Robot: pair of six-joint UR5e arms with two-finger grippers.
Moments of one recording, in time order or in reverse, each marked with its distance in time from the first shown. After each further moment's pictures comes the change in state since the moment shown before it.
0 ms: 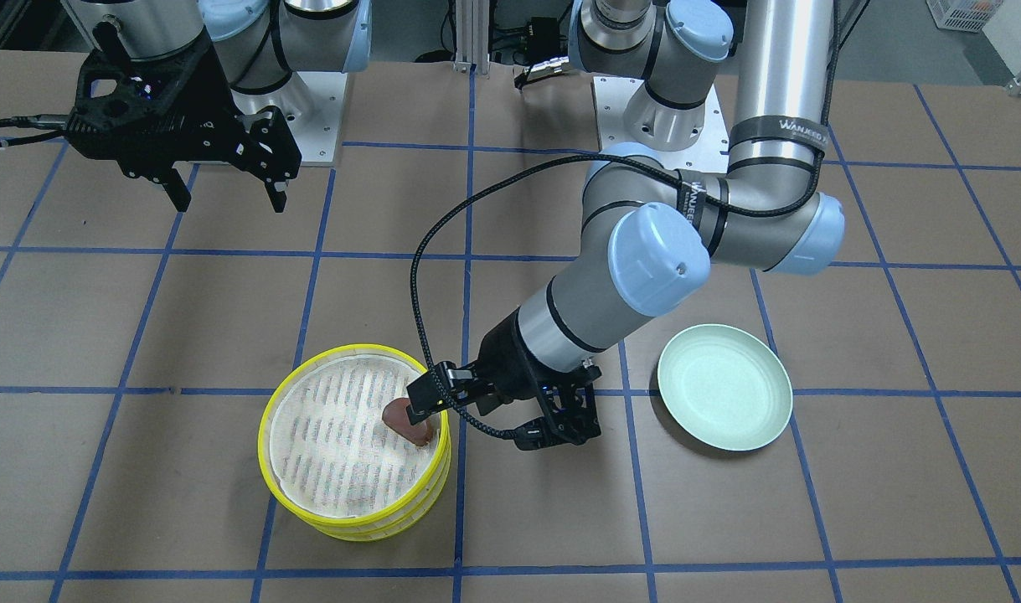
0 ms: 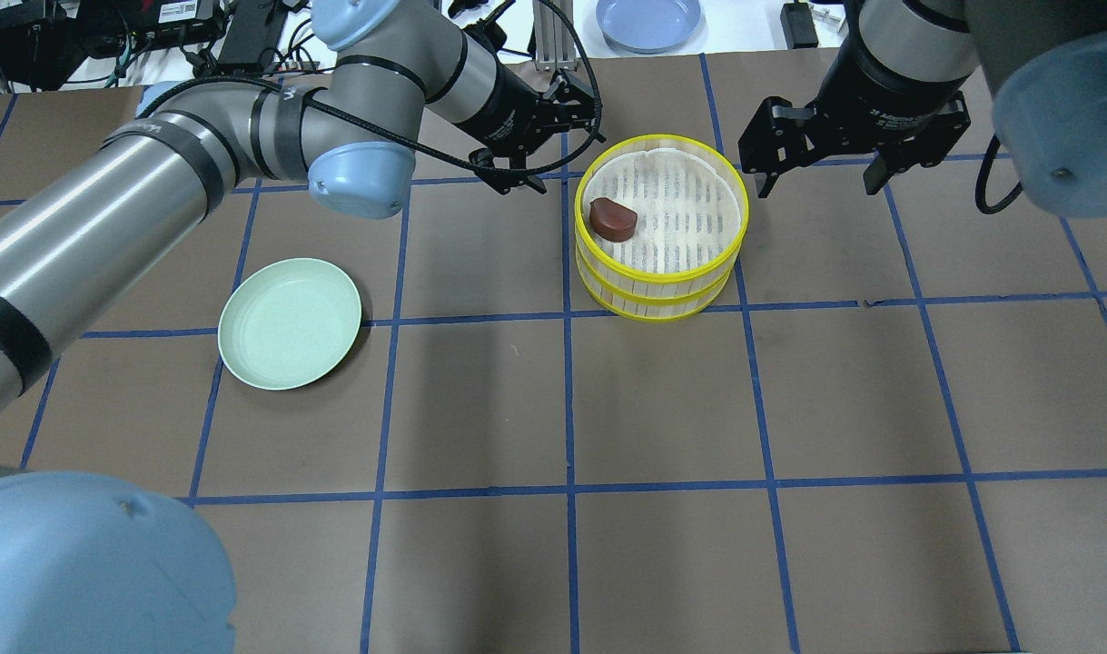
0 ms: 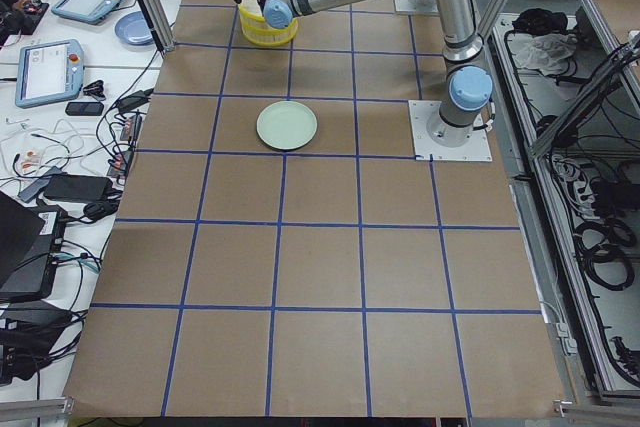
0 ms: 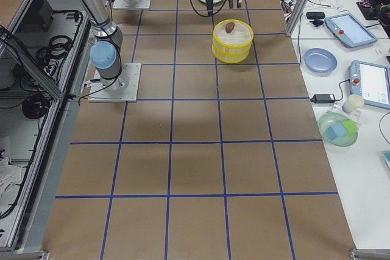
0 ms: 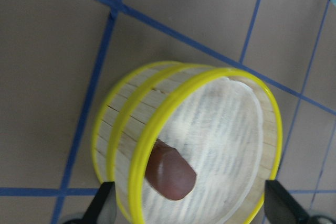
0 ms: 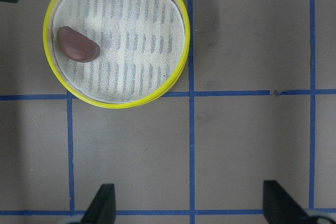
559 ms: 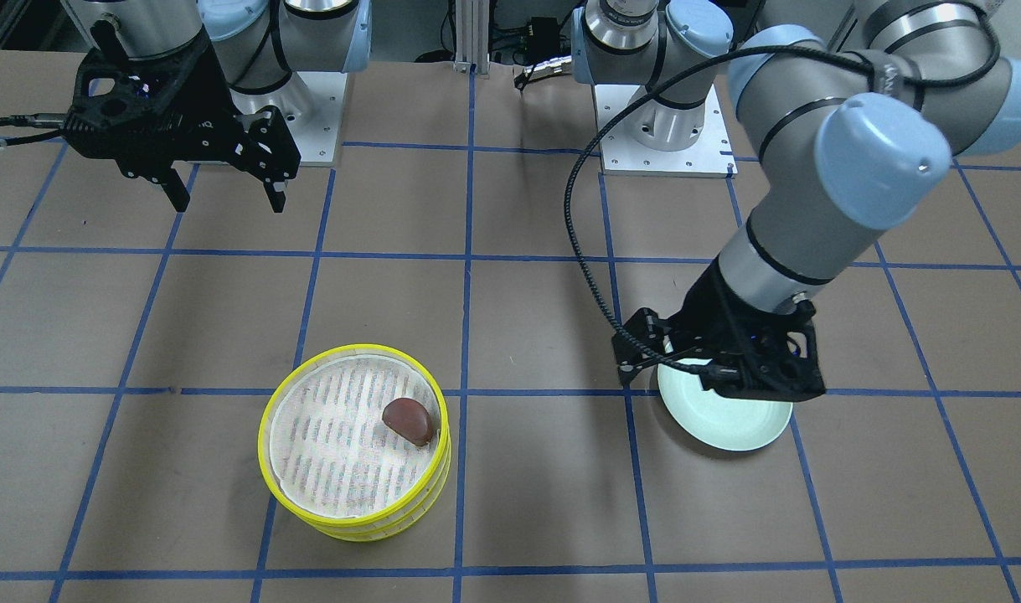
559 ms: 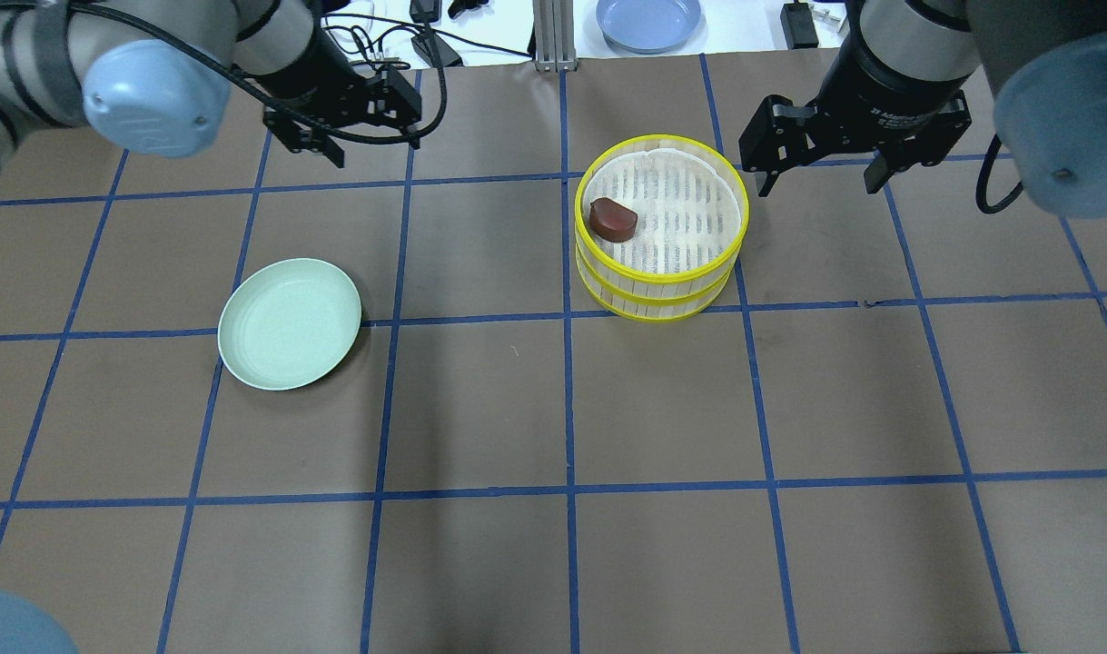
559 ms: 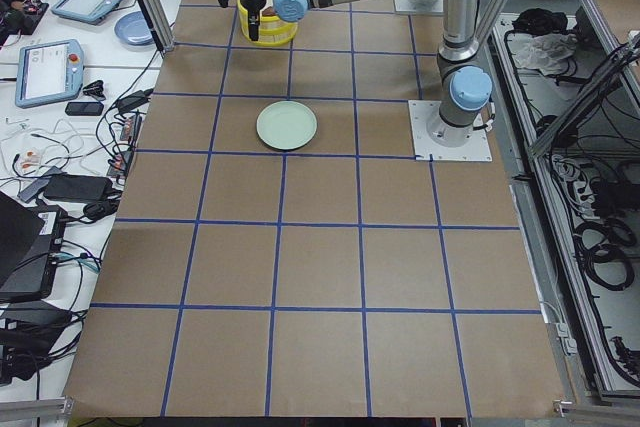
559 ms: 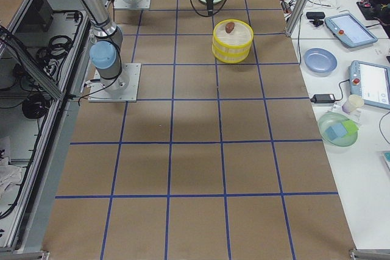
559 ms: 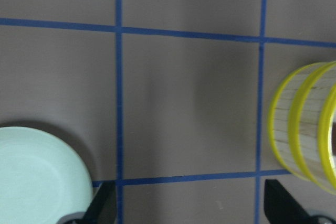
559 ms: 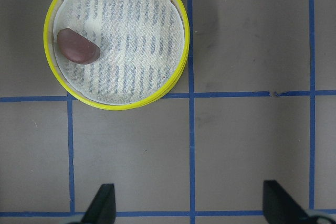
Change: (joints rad) left arm 0.194 0.186 0.019 -0.346 0.363 0.530; right arm -0.002 0.000 -0.001 -0.003 0.001 0.000
